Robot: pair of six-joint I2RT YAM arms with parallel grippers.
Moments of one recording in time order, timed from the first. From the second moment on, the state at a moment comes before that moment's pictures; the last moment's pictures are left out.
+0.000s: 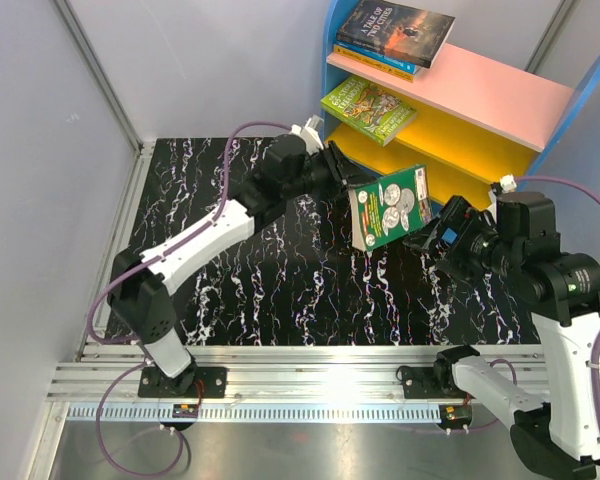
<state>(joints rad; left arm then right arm) -0.74 1.67 1.52 -0.03 0.34 -1.13 0.25 0.93 1.54 -1.31 -0.19 0.80</state>
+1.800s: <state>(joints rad) -0.73 1.93 1.95 -0.67 0.27 -0.81 0.25 1.01 1.22 -1.18 -0.06 0.91</state>
